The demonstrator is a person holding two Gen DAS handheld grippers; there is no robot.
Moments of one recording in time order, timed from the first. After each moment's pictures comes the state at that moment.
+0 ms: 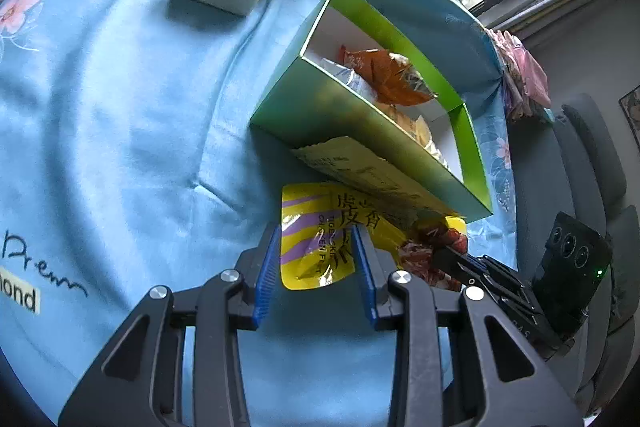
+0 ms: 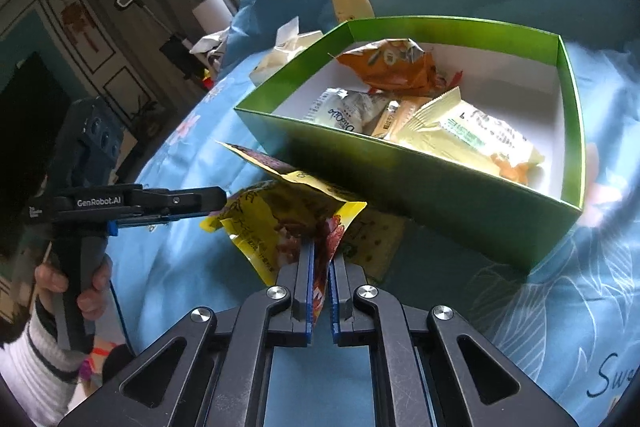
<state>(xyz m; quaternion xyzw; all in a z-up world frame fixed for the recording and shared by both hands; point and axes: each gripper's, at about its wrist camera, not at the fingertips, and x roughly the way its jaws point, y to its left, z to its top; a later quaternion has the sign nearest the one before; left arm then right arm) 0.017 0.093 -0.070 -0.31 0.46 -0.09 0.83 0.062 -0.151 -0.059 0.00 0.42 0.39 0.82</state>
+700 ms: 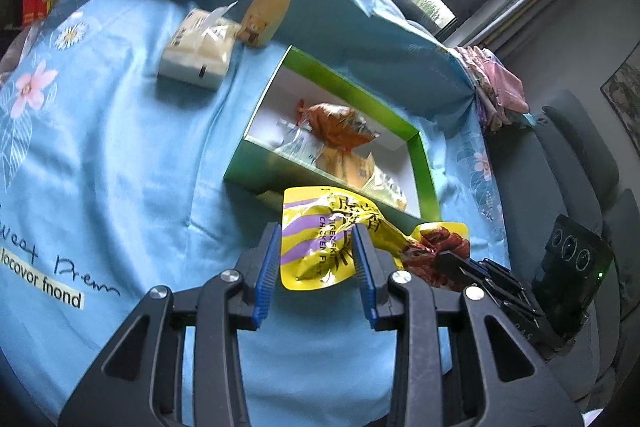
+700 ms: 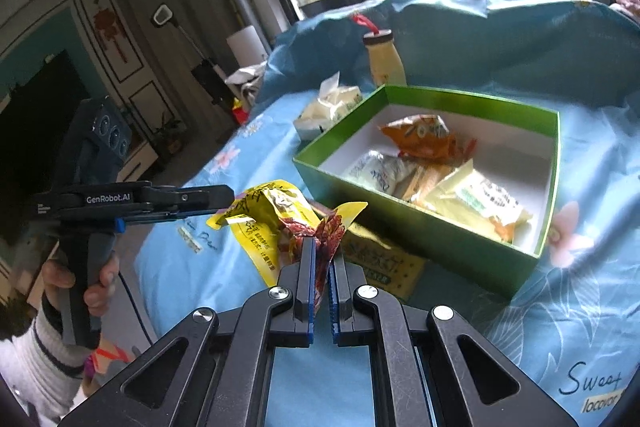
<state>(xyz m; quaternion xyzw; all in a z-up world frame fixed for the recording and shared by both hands) -0.003 0.081 0.003 -0.27 0.40 -0.08 0.87 0.032 -0.162 0.002 0.01 0.35 0.42 0.84</state>
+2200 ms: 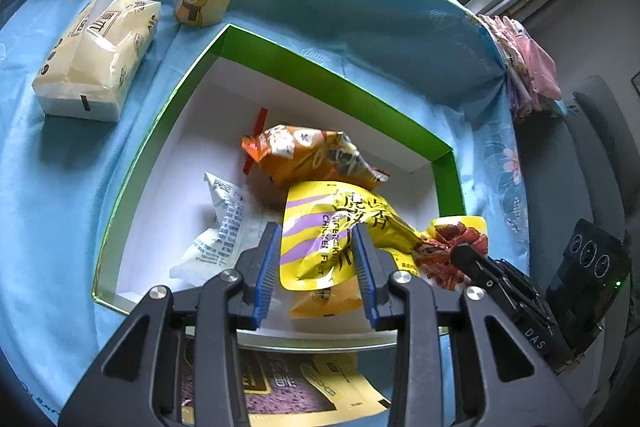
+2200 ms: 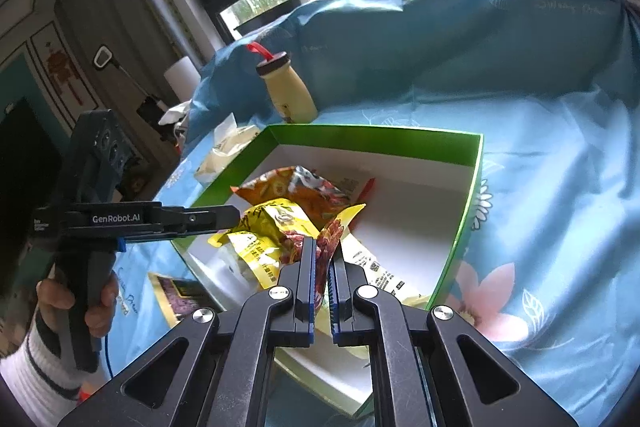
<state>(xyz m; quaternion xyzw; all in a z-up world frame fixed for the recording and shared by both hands) 0.156 0.031 -0.035 -0.25 0.47 -0.09 0.84 0.167 -0.205 -0.021 0.06 0.37 0.35 0.86</state>
